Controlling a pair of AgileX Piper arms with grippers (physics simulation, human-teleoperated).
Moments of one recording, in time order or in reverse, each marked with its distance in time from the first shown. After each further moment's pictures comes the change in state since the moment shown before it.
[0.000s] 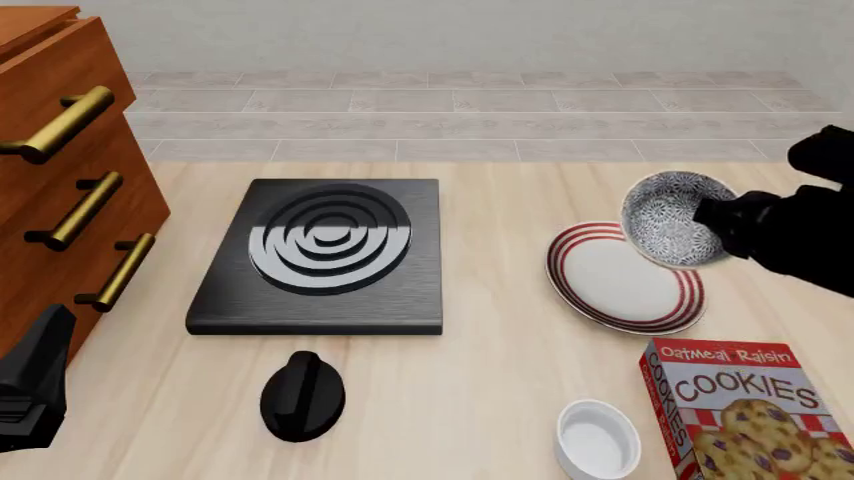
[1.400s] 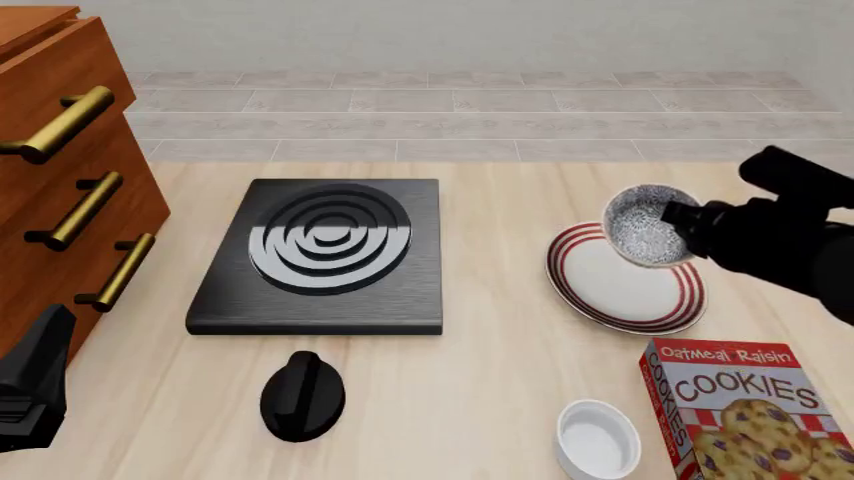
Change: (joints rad) left arm 0.000 0.000 0.000 0.000 0.000; right arm -0.036 0.286 -0.015 -0.217 0.080
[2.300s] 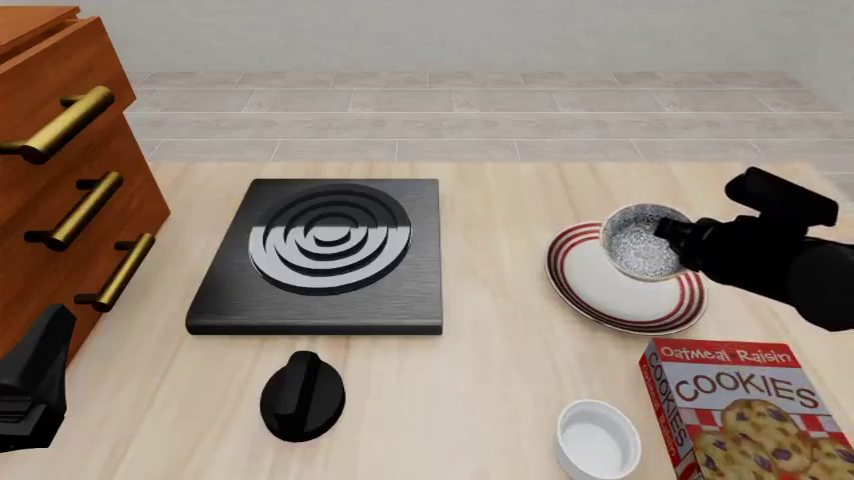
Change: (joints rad) left arm 0.000 0.000 0.000 0.000 0.000; right arm -0.030 0.124 0.009 -0.083 -0.002
